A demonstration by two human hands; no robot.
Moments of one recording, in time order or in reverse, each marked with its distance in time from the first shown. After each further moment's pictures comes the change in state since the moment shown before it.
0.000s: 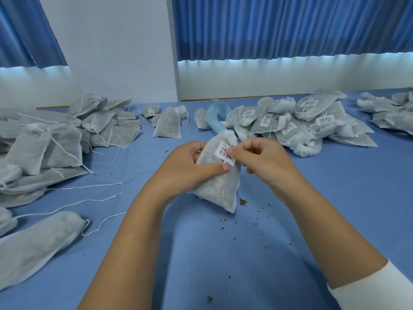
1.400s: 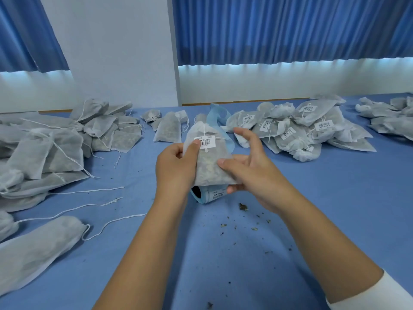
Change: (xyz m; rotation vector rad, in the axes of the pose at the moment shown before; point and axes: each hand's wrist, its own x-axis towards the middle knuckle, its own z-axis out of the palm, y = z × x) left_hand 0.017 -0.007 0.016 -0.254 0.587 -0.028; right_hand -0.012 -0.006 0.012 0.265 -0.247 -0.006
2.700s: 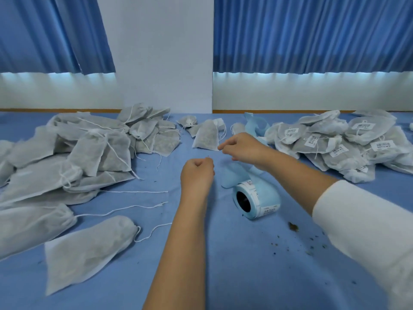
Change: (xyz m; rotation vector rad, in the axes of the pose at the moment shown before) left_hand 0.044 -0.019 -0.042 -0.017 0.010 -0.225; right_hand 0.148 0.008 0.061 -0.767 -0.114 0.087
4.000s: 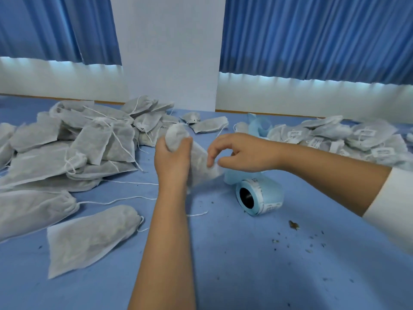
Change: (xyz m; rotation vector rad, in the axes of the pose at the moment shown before) left_hand 0.018 0.007 -0.043 -0.160 0.256 0.192; right_hand -0.054 -0.045 -0.010 -0.306 -0.334 -0.441
